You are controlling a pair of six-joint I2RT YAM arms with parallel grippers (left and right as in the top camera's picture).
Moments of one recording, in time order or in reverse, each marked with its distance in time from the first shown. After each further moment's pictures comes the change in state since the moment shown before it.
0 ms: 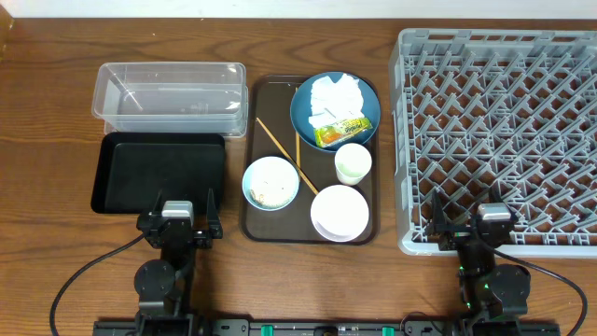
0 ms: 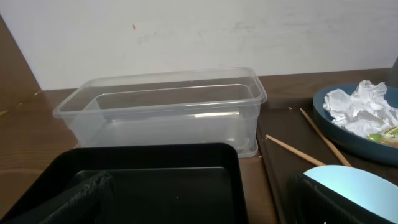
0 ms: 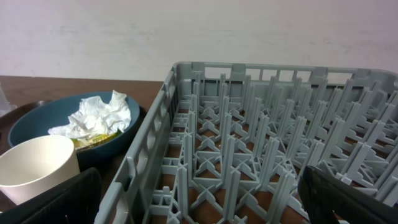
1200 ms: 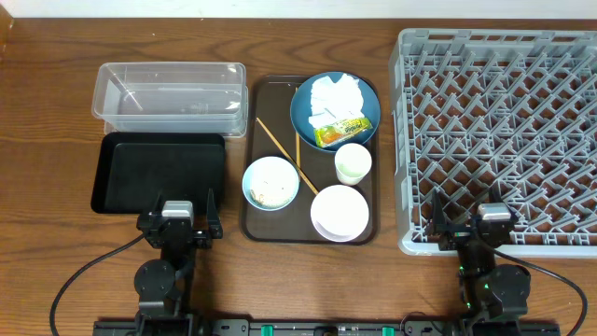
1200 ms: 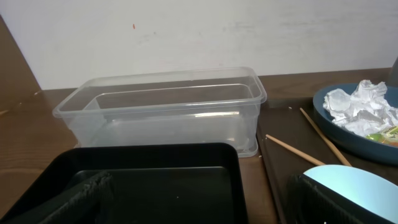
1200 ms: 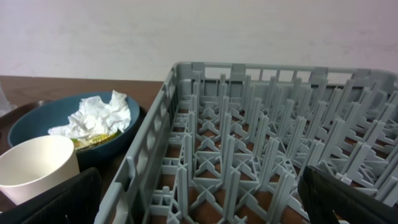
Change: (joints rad) left arm 0.000 0.001 0.000 0.000 0.000 0.000; right arm 0.000 0.000 0.000 0.006 0.001 -0.004
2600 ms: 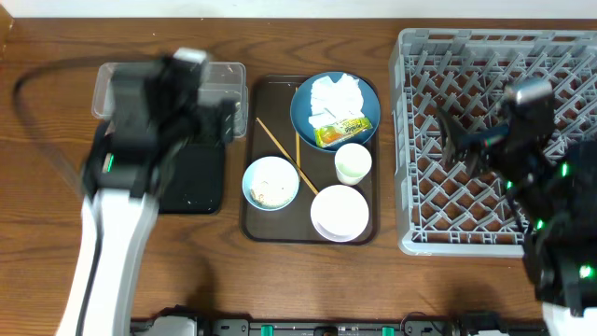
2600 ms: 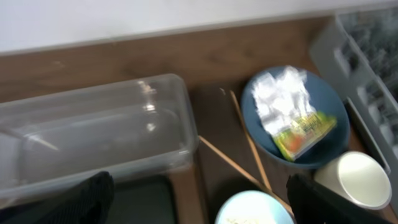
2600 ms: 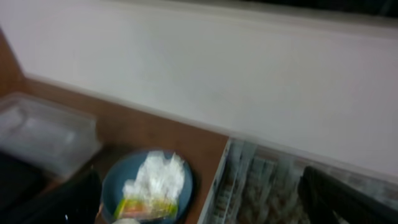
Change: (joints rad) left arm -0.097 1.287 1.320 -0.632 0.185 -0.006; right arm -0.001 0.890 1.102 -0.373 -0.291 -0.084
